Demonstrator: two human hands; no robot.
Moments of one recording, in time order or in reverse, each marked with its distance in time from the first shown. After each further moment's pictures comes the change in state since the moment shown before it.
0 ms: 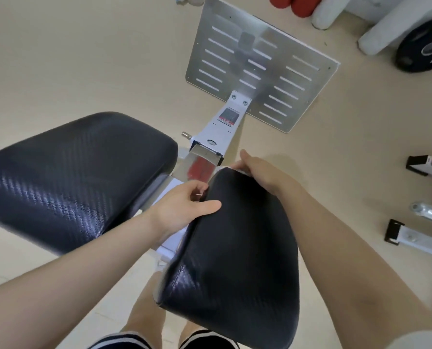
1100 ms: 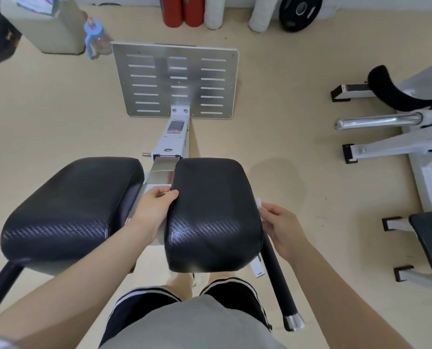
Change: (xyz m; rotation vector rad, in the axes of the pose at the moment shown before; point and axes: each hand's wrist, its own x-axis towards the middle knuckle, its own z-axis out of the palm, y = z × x) left_hand -0.051 0.003 0.015 0.071 0.165 0.012; right_hand -0.226 0.103 0.097 1.092 0.581 0.058
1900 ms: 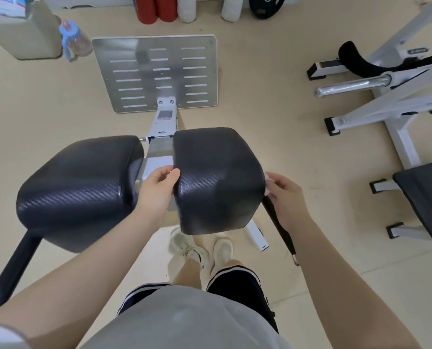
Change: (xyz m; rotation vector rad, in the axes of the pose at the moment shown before) left_hand -0.046 -0.040 -0.024 0.028 -0.049 0.198; right_hand -0.046 0.057 0.005 0.038 0.178 -0.272
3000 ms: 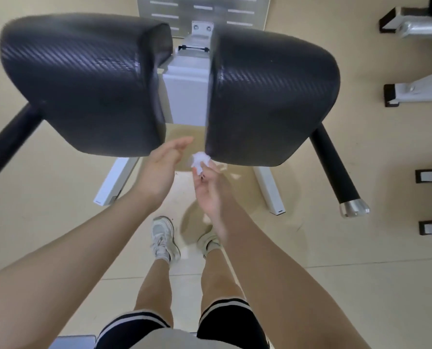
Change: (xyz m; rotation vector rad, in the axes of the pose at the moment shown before) left_hand -0.041 -0.151 -0.049 0.051 -0.050 0.116; right_hand -0.071 0.176 0.141 -0.394 -0.147 0.002
